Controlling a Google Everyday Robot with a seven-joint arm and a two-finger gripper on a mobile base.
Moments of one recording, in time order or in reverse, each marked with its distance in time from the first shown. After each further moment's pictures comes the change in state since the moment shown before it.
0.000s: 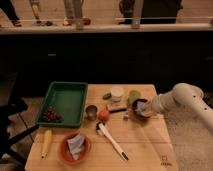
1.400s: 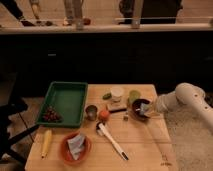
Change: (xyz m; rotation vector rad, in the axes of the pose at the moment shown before) arm 0.031 -0.011 0.004 -0.021 0.015 0.091
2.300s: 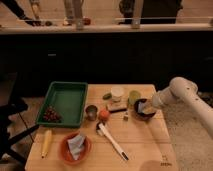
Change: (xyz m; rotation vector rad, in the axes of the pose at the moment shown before) arm -0.009 -0.017 0.028 -0.087 0.014 -0.034
